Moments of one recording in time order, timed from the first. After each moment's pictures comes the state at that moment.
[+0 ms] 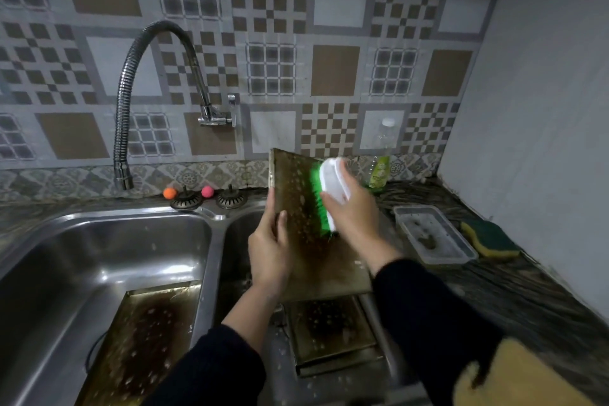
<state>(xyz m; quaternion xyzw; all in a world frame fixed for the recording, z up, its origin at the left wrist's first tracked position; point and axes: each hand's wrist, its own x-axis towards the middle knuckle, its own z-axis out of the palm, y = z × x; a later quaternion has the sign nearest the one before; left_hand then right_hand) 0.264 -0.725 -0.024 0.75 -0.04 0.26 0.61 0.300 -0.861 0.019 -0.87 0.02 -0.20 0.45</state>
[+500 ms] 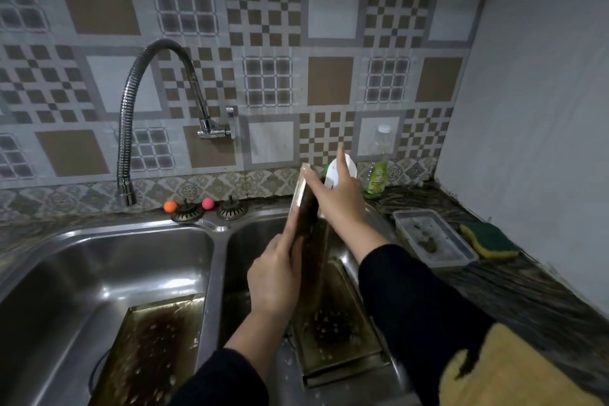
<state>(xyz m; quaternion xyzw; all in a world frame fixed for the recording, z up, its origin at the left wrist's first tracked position) 0.248 -0.718 -0.038 0.89 -0.10 0.30 0.34 0.304 -0.834 0.056 -0.85 0.05 -0.17 0.50</state>
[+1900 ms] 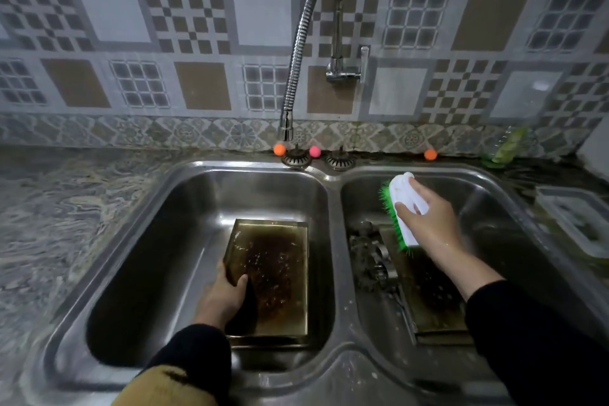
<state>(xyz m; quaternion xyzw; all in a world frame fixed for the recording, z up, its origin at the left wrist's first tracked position) 0.216 -0.407 -0.178 0.86 0.29 -0.10 0.41 0.281 -0.742 -0.040 -0.86 0.05 -0.11 0.50</state>
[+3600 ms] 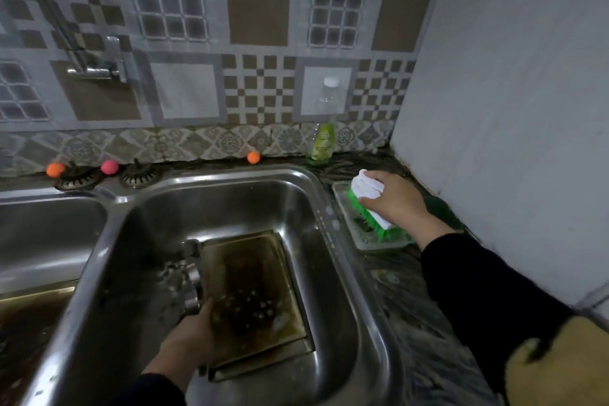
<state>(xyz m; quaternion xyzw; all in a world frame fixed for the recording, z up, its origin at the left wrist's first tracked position) 0.334 -0.684 -0.338 0.94 0.14 -0.20 0.22 0.345 -1.079 -0.020 -0.96 0.08 -0.06 0.25</state>
